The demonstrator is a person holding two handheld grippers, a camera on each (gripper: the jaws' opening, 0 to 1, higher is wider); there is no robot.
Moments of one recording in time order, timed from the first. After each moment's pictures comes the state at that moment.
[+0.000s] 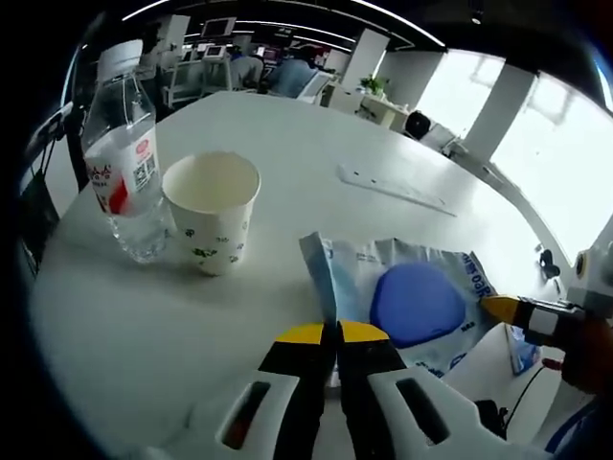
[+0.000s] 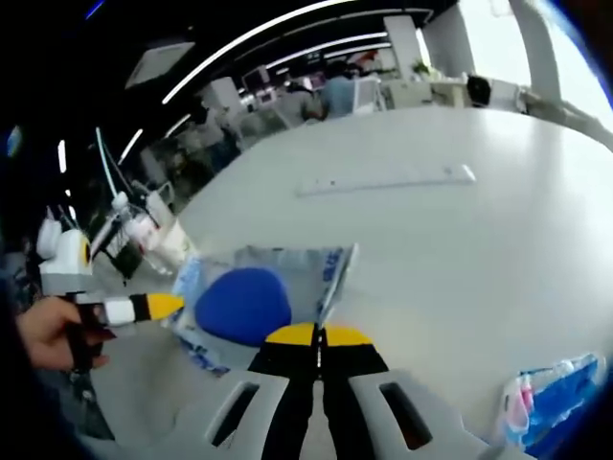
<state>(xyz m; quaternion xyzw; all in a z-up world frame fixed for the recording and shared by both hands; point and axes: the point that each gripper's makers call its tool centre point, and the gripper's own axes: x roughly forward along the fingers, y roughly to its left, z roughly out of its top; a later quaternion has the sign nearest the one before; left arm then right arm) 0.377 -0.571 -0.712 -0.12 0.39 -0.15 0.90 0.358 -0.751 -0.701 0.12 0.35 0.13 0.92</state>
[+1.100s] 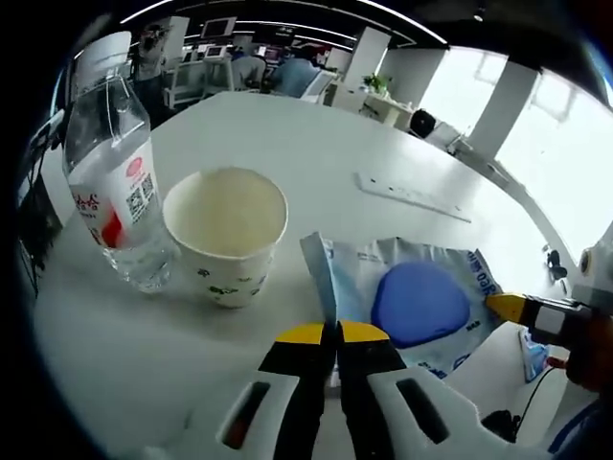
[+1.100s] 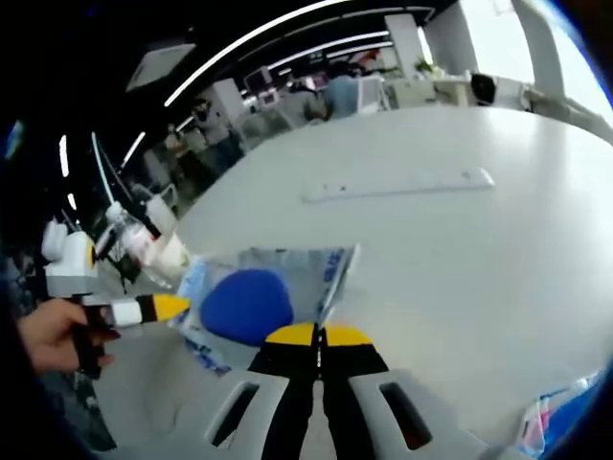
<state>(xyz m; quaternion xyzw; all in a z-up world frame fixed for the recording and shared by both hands) 0.408 -0.557 -0.719 -0.10 0.40 -0.15 0.90 0.385 -0.736 -0.706 0.13 0.35 0.13 0.92</state>
